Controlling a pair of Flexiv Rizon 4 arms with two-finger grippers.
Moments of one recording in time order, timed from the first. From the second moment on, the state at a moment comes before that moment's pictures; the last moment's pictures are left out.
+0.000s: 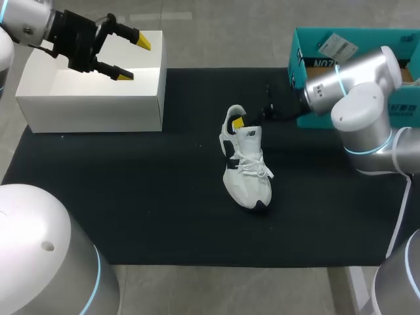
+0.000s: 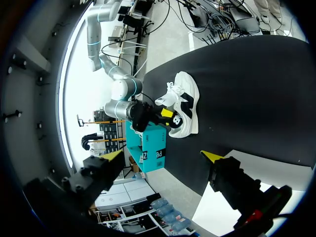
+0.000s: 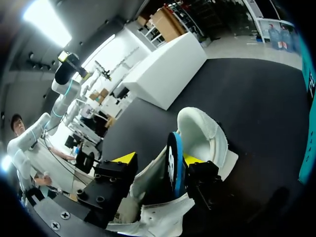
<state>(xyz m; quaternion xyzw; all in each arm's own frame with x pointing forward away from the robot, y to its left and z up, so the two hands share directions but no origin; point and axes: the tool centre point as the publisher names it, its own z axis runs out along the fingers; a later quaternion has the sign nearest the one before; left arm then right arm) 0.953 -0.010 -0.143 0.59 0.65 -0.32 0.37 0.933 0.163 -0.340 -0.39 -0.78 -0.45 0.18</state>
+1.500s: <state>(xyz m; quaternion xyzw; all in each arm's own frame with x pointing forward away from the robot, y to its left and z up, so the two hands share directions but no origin) 0.953 -0.010 -0.143 0.59 0.65 -0.32 0.37 0.923 0.154 -0.275 -0.51 -0.80 -0.28 0.12</state>
